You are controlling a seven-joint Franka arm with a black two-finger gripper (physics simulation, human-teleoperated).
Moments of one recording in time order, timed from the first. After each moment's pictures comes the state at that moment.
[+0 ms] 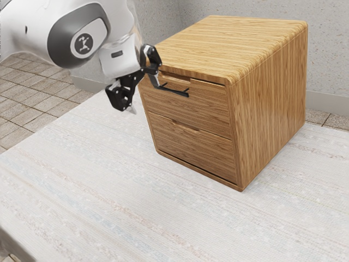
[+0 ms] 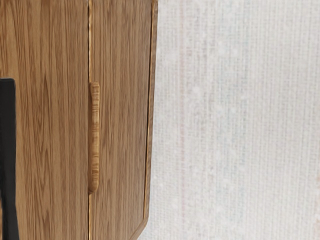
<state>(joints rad) 0.01 0.02 -0.03 -1.43 0.19 1.75 1.53</state>
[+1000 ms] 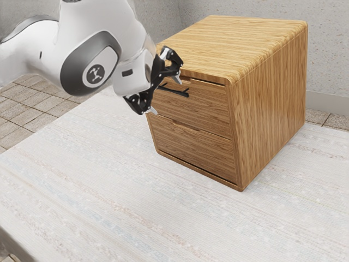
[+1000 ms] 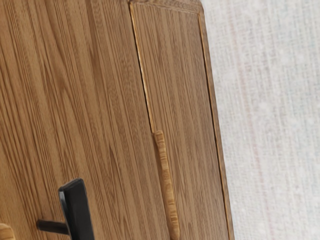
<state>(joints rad) -0.01 -0.04 -0.05 -1.62 0.20 2.08 1.65</state>
